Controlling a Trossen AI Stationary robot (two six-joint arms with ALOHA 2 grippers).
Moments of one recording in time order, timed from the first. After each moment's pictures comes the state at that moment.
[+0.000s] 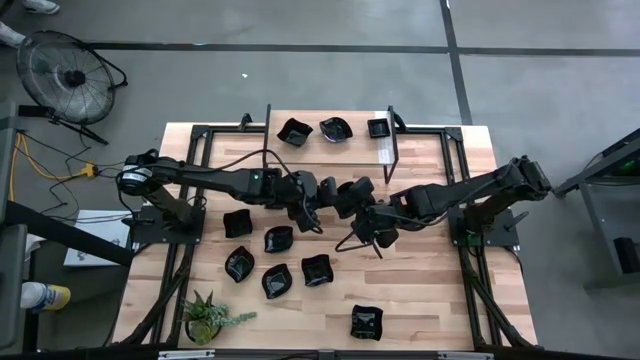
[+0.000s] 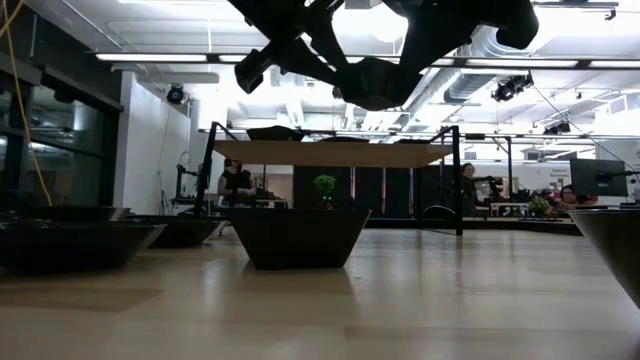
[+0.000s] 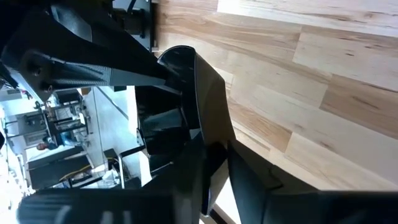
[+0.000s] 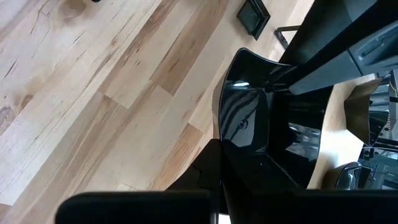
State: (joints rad) left arm -0.03 1.59 1.28 -0.32 -0.17 1.46; right arm 0.24 1.53 1.33 -0.86 0.46 -0.55
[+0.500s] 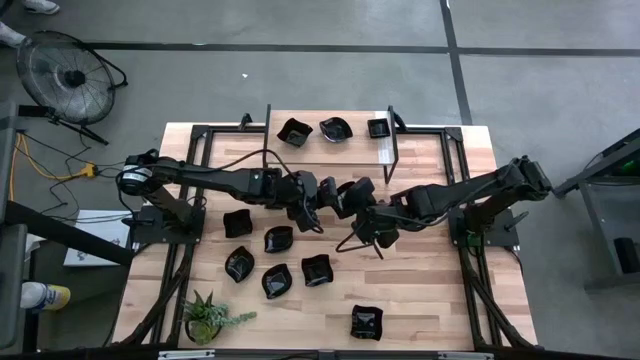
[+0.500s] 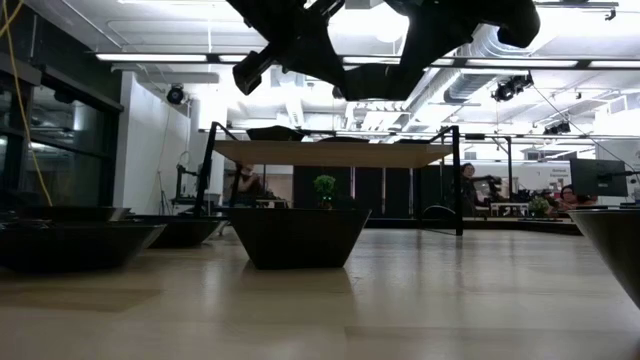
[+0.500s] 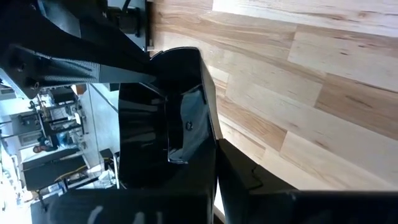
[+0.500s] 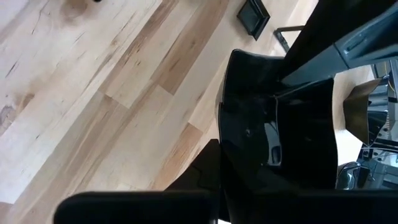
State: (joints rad) left arm -0.03 1.59 1.28 -0.32 -0.16 1.46; right arm 0.24 1.53 1.33 -0.86 0.46 -0.55
